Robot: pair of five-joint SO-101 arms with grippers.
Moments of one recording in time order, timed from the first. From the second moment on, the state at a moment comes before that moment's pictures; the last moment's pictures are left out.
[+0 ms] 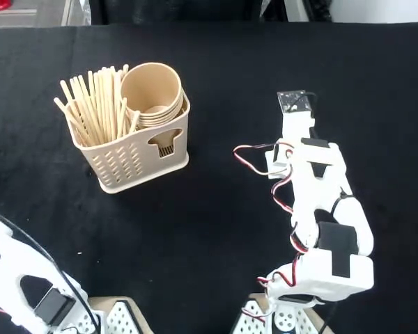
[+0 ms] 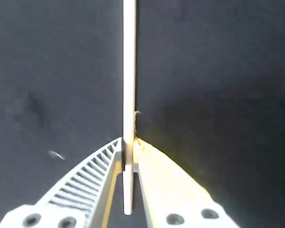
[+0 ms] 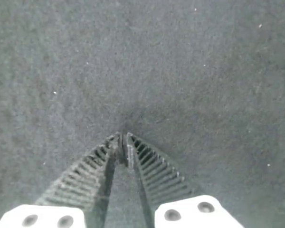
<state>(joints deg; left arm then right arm) -62.1 91.2 -95.3 87.6 -61.2 8.4 3.1 37.2 41.5 13.1</state>
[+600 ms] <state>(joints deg) -60.5 85.8 -91.5 98.4 -29.7 8.4 3.1 37.2 41.5 13.1</state>
